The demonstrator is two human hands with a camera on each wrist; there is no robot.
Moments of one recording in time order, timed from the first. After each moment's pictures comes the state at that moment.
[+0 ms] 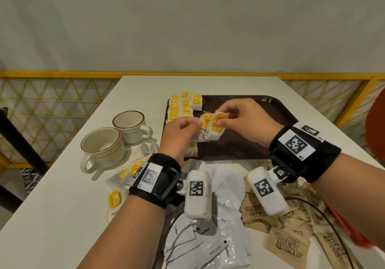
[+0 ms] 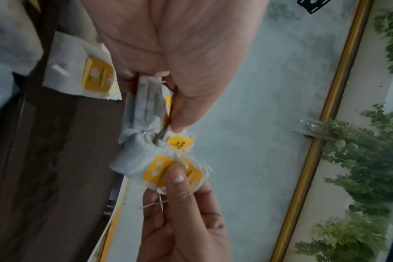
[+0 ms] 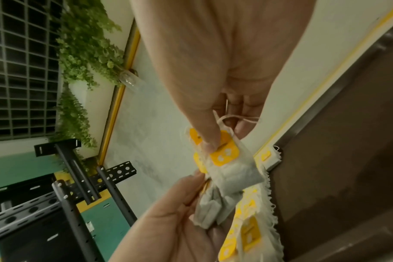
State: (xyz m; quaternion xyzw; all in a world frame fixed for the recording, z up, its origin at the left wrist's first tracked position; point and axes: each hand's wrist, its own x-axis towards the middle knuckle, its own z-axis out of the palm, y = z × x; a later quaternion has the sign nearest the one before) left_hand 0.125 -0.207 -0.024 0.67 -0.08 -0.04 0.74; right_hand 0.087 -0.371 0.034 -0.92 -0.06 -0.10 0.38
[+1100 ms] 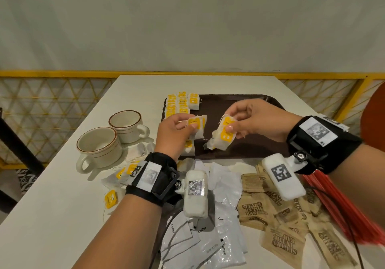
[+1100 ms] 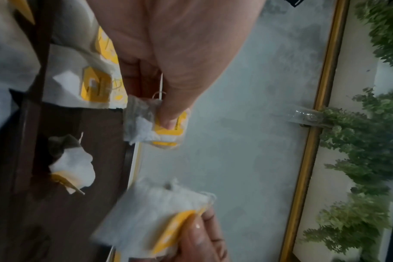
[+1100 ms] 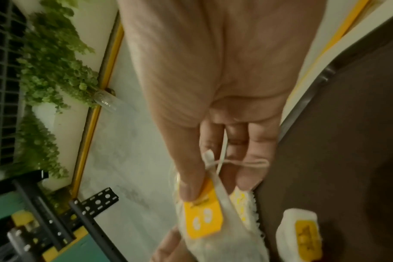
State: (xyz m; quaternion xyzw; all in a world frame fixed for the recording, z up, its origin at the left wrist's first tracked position) left_hand 0.126 -0.203 -0.025 0.69 -0.10 0.01 0.71; right_hand 0.076 -0.401 0.045 -0.82 -0.04 0.08 0.56
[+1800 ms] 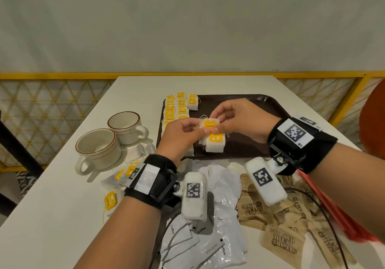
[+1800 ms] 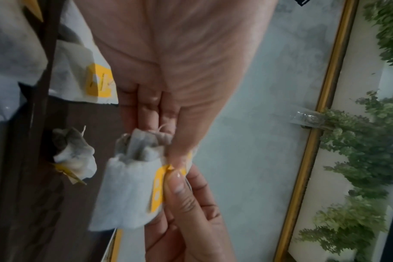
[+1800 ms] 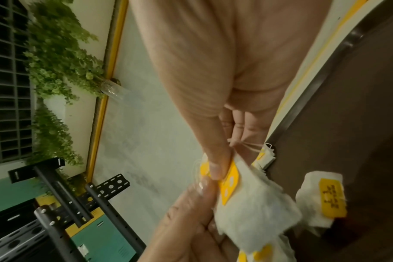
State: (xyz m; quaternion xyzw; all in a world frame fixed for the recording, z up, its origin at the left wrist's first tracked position) left_hand 0.120 -0.207 -0.021 0.69 -0.16 -0.08 0.70; right_hand 0.086 -0.377 0.037 -0.86 -0.05 0.01 0.50
